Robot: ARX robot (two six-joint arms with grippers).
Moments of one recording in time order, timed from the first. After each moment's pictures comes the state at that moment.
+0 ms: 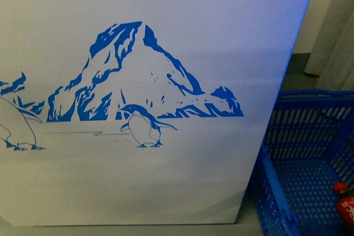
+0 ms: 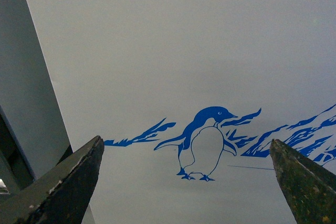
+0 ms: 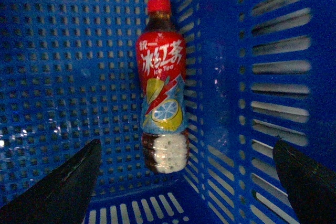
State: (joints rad) left arm 0.00 0.00 0.02 0.00 0.00 0.00; right arm -0.26 2.20 0.63 0.55 0.22 -0.29
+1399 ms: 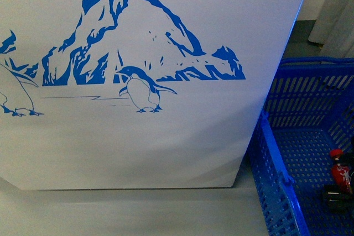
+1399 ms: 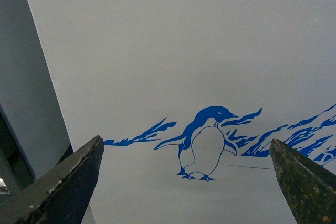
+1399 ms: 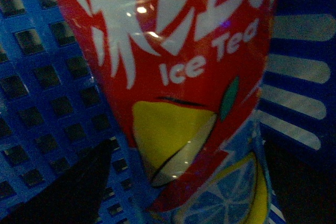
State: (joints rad) left arm 0.00 0.00 0.02 0.00 0.00 0.00; right arm -0.28 2.92 1.27 0.34 0.39 -0.08
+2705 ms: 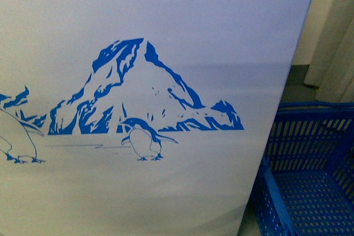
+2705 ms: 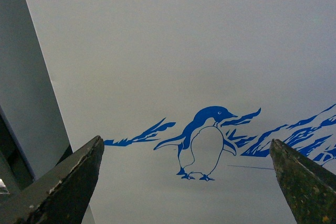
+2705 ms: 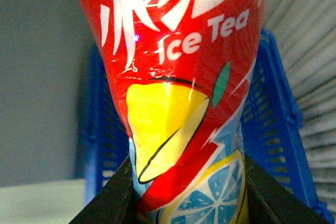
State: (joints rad) left arm 0.00 0.00 0.02 0.00 0.00 0.00; right arm -0.11 1.31 0.66 0.04 -0.01 0.01
